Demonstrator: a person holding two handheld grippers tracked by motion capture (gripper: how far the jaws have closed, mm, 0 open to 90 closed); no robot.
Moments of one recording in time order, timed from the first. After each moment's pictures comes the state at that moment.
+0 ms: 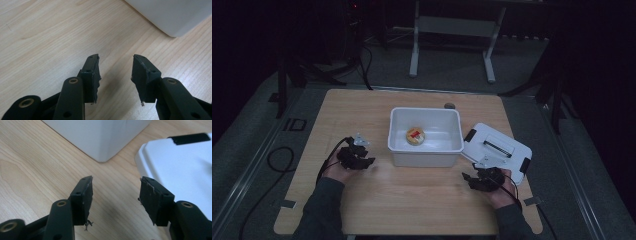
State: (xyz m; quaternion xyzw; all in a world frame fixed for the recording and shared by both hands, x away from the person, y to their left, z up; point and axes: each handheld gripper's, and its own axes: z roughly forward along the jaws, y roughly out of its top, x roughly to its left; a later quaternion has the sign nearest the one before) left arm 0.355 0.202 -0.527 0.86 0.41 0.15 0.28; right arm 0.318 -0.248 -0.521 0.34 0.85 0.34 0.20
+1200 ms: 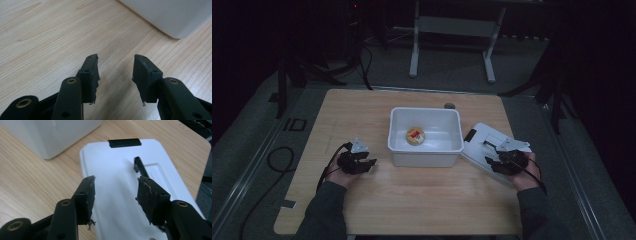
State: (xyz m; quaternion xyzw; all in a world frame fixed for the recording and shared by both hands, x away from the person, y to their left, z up) left arm 0.349 0.203 -0.546 0.84 0.40 0.18 0.32; right arm 0.351 -0.301 -0.476 0.35 0.86 0.28 0.25
